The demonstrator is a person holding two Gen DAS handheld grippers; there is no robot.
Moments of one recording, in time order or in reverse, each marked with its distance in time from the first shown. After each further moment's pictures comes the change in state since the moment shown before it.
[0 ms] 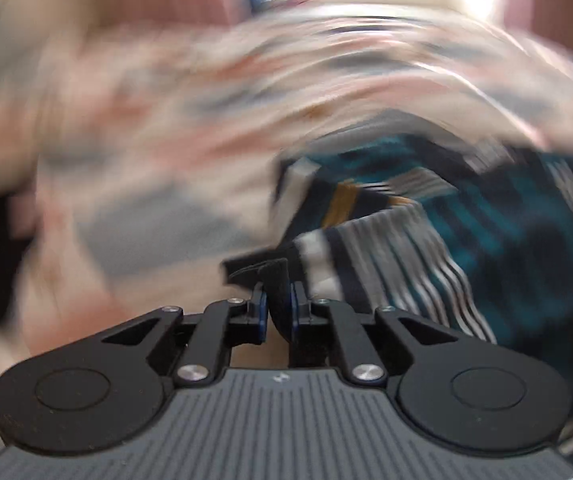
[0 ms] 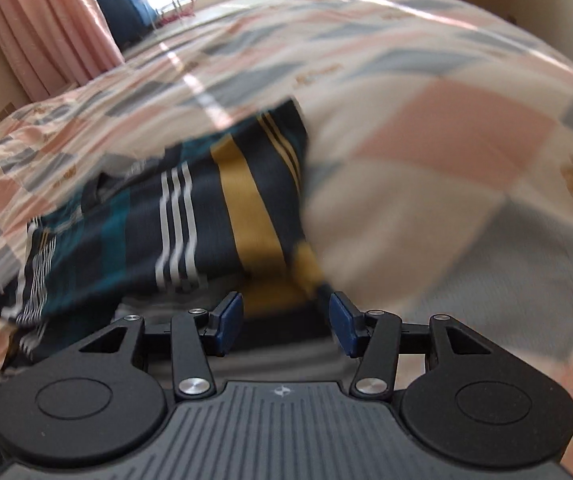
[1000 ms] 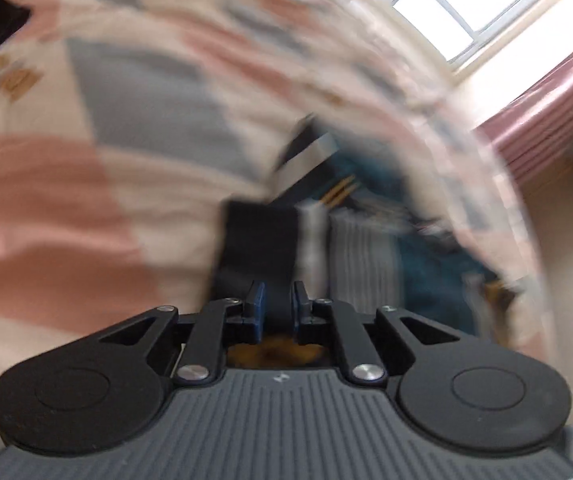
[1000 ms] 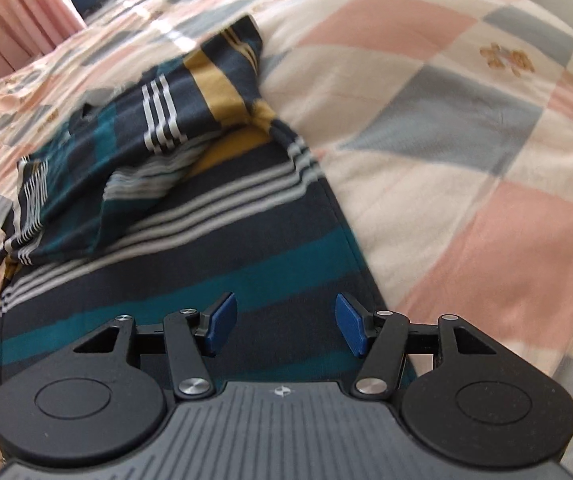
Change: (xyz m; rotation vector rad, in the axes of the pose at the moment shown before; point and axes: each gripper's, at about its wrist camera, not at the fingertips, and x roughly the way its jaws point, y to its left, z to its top) left arm 0.040 0.118 -0.061 -0.805 0.312 -0.407; right arm -0.038 0.002 -0.077 0.063 0.146 -0.073
